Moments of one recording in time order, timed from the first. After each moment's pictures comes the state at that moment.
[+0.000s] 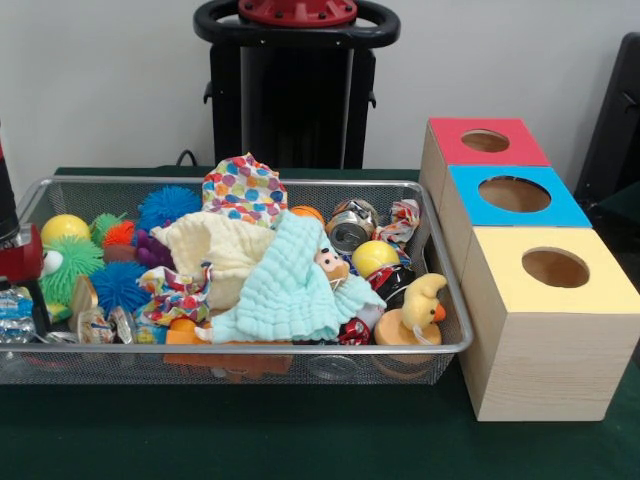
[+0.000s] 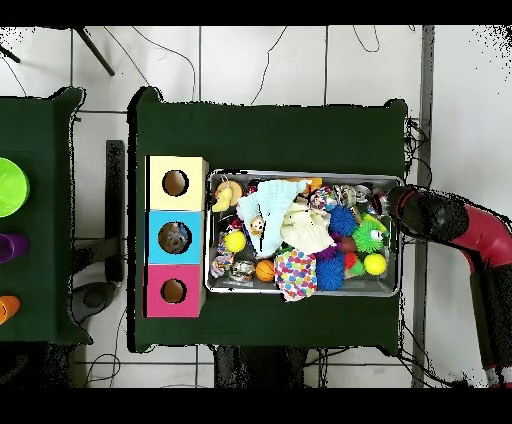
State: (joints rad) arm -1.11 -0.30 0.69 1.29 -0.70 0.75 1.12
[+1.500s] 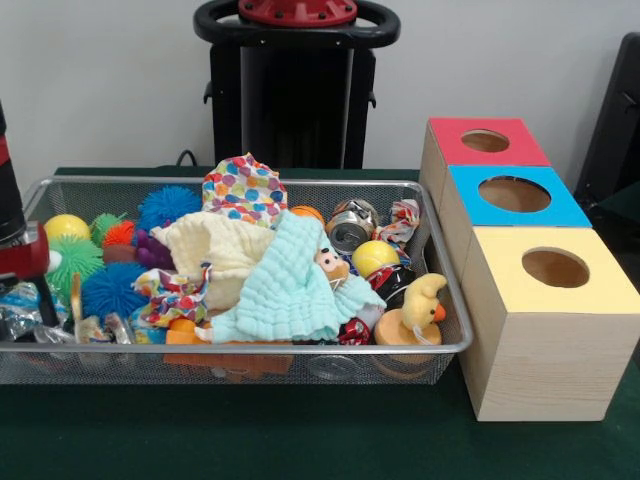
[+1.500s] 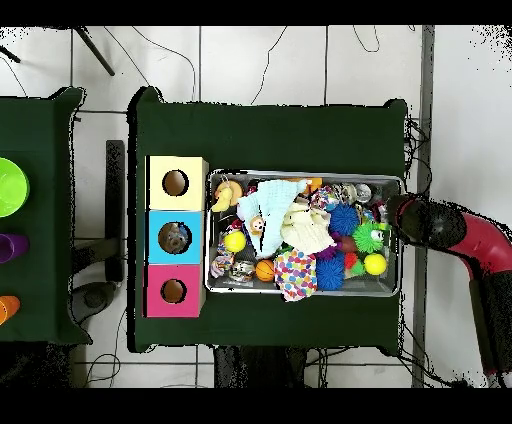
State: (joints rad) arm -1.13 -0.29 0.68 1.32 -0.73 0.75 1.12
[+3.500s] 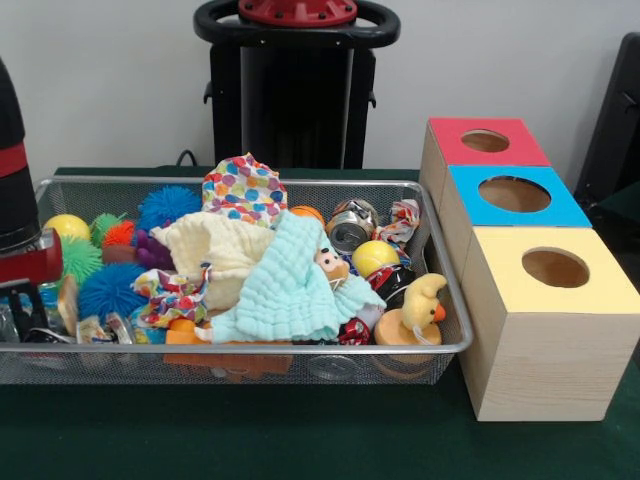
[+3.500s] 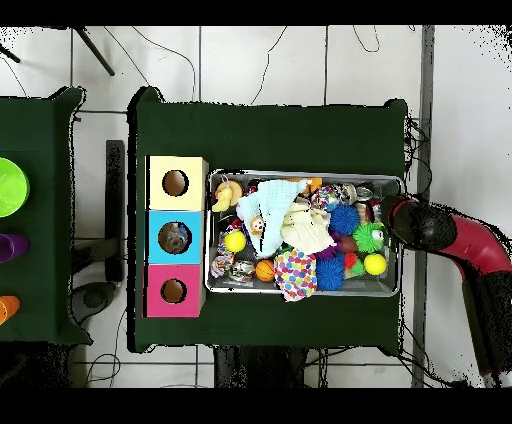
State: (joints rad) arm -1.12 -0.29 0.66 1.35 -0.72 0.67 1.12
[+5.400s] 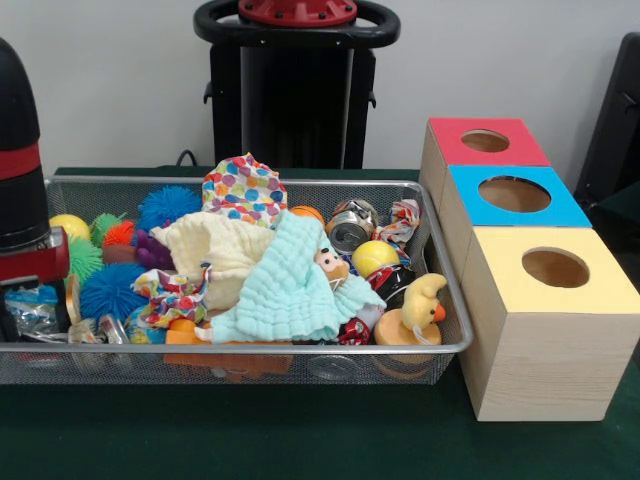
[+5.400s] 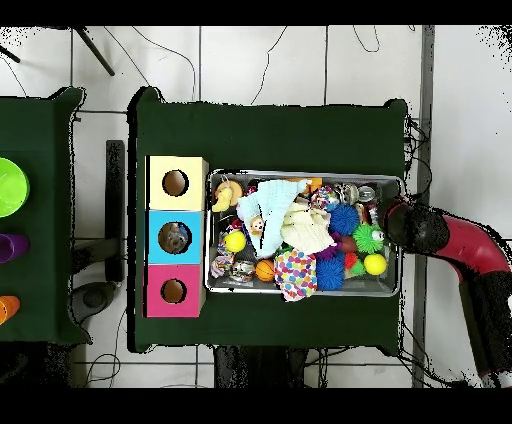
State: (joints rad) arm -1.07 -0.32 0.59 1.37 -0.72 0.61 1.12
